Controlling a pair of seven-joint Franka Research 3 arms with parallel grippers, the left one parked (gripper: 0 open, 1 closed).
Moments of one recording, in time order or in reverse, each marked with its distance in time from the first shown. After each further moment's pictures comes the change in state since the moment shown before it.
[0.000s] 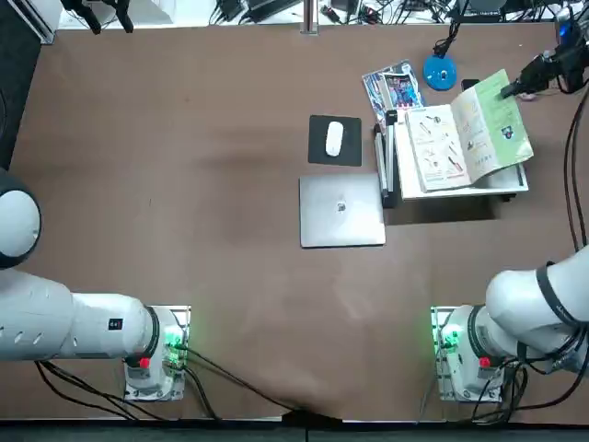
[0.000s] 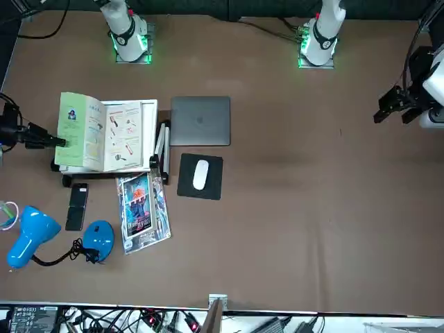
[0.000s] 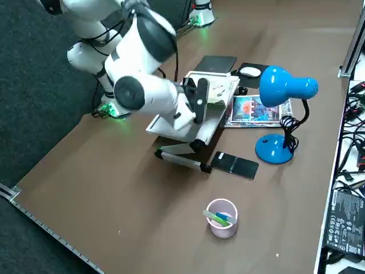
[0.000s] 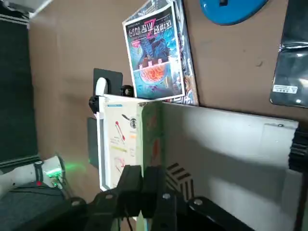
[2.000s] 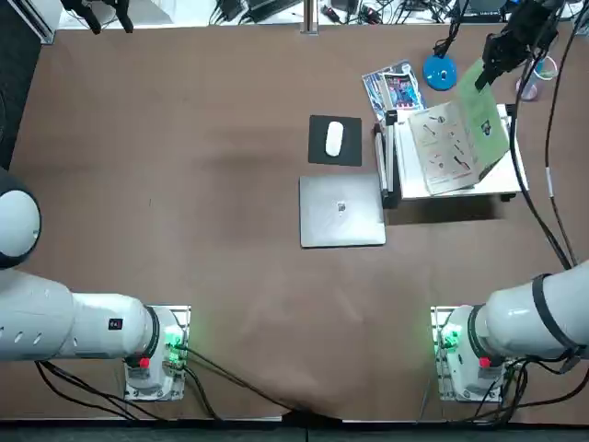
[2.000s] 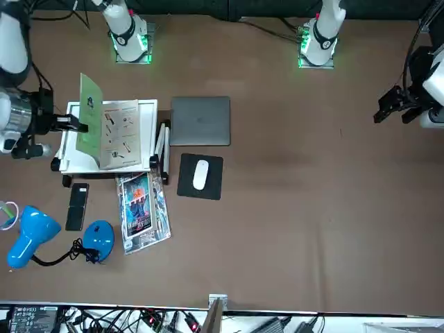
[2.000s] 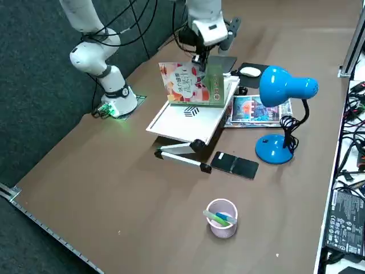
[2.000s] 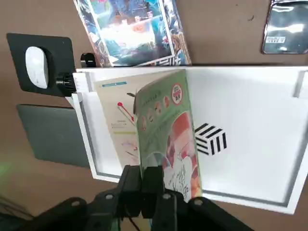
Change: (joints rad) arm 0.414 -0.233 0.004 -0.026 -0.420 0.034 0.627
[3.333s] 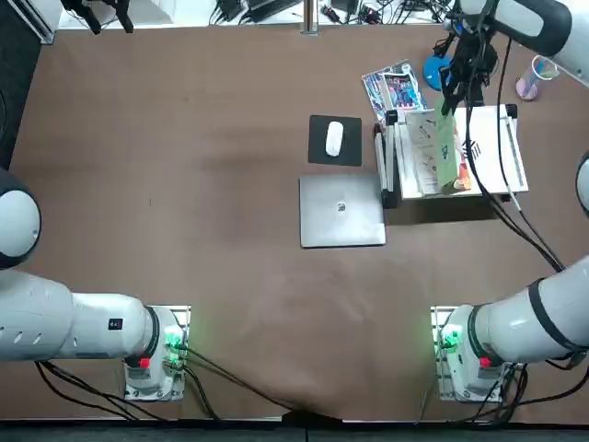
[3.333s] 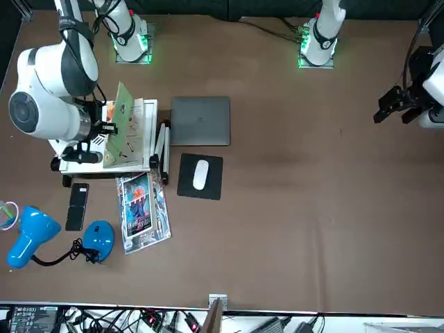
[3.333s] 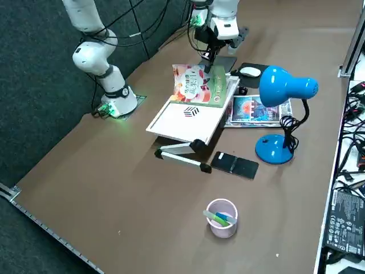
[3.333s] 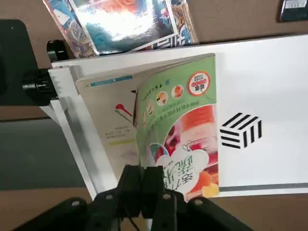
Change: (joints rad) arm 0.232 0.032 0.004 -0.107 -0.145 0.113 0.334
